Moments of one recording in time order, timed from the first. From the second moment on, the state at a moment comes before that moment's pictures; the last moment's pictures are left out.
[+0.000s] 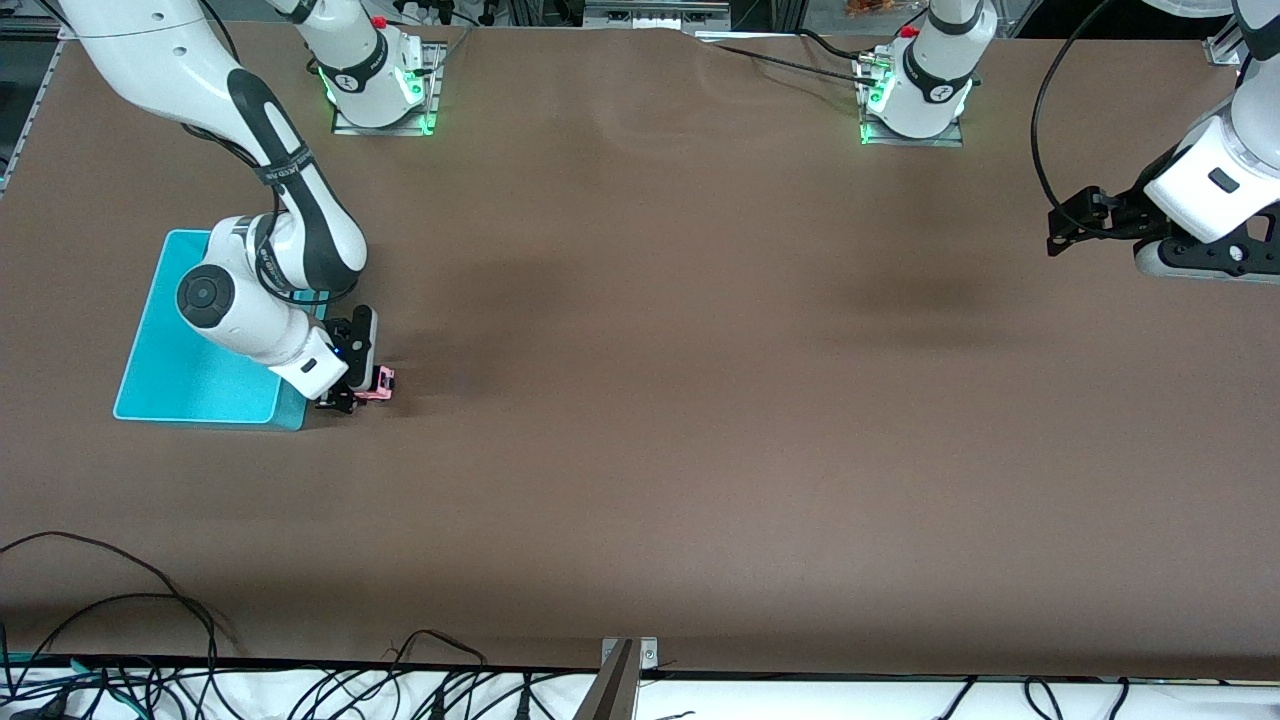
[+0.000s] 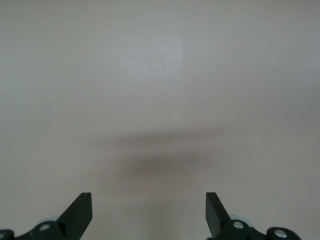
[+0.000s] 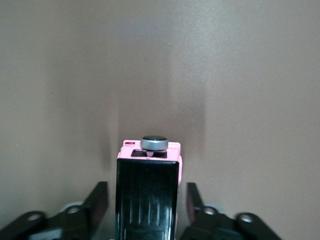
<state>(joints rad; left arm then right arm) -0.01 -0.02 -0.04 -1.68 0.01 1.59 0.01 0.04 0.46 0.07 -2.07 0.06 2.55 -1.58</state>
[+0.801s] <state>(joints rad) -0.01 -0.02 -0.04 -1.68 0.01 1.58 0.01 0.04 0.39 0.06 -1.99 0.06 2.38 -1.56</state>
